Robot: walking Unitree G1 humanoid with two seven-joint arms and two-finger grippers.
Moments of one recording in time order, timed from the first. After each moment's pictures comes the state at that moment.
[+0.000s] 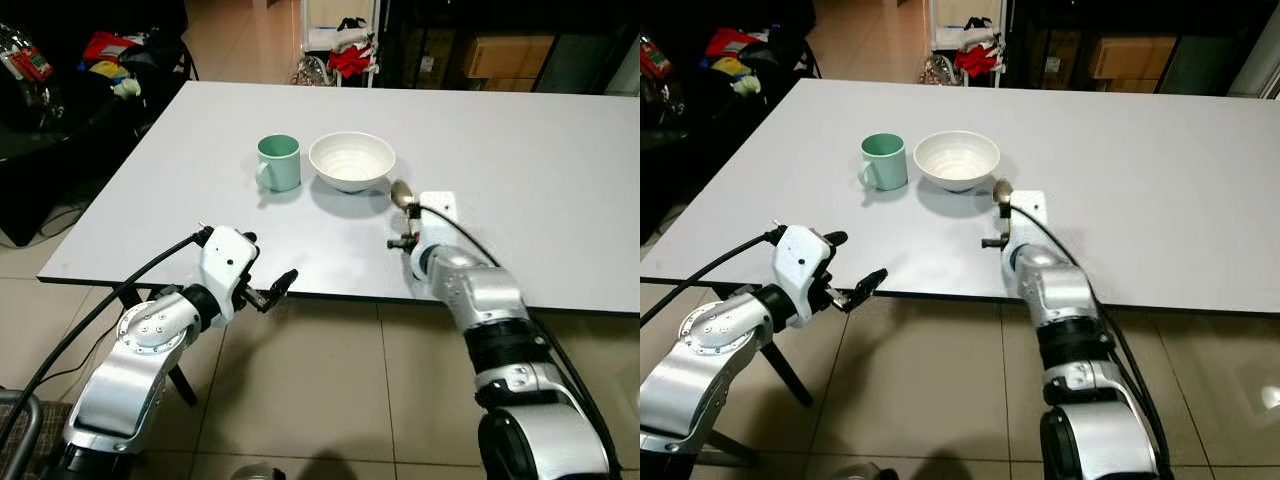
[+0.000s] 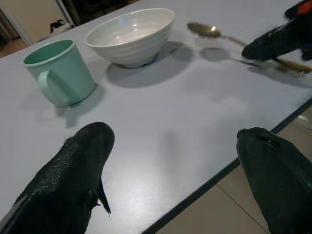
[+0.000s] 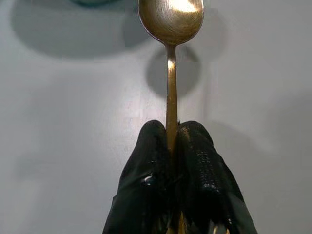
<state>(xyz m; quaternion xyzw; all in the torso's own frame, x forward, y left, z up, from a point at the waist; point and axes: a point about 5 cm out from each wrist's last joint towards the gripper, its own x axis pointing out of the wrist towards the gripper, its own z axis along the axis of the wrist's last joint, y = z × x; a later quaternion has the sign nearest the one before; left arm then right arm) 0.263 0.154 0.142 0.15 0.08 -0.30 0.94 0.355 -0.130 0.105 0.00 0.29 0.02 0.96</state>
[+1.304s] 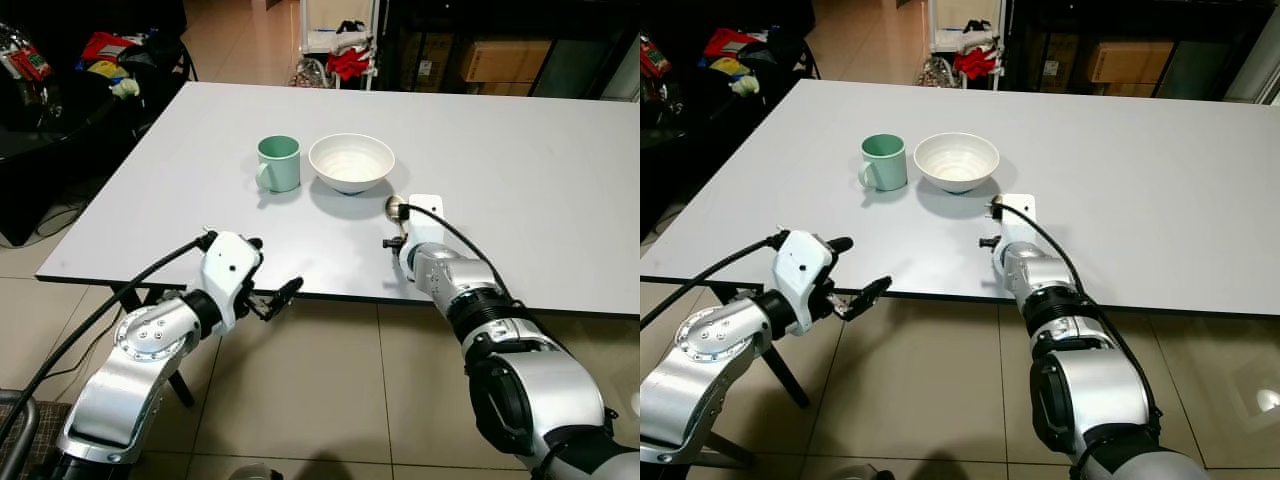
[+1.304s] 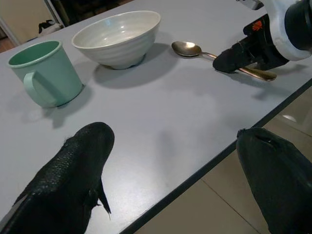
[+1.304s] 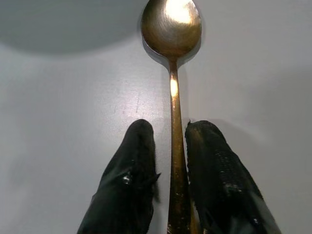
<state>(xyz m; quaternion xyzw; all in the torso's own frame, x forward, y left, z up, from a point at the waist) 0.256 0.150 0.143 0.15 0.08 -0.32 0.93 0.372 -0.122 0.092 0.01 0.31 0.00 0.95</state>
